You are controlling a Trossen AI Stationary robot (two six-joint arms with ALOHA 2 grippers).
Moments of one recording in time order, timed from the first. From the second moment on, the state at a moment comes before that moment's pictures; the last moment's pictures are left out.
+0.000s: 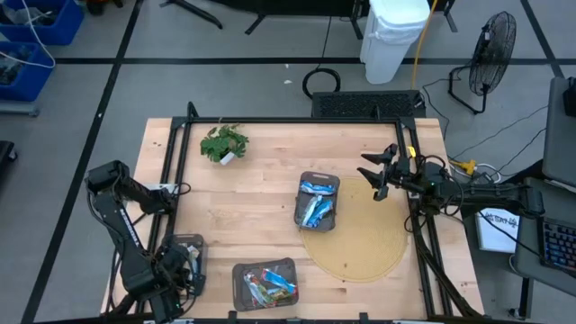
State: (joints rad) left arm -1.10 1.61 1.22 -1.20 -0.03 -2.41; right arm -0.21 0.40 0.02 0.62 0.10 0.01
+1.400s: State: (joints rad) left arm -1.10 1.61 1.22 -1.16 -0.11 -2.36; right arm -0.21 0.40 0.01 0.62 0.10 0.01
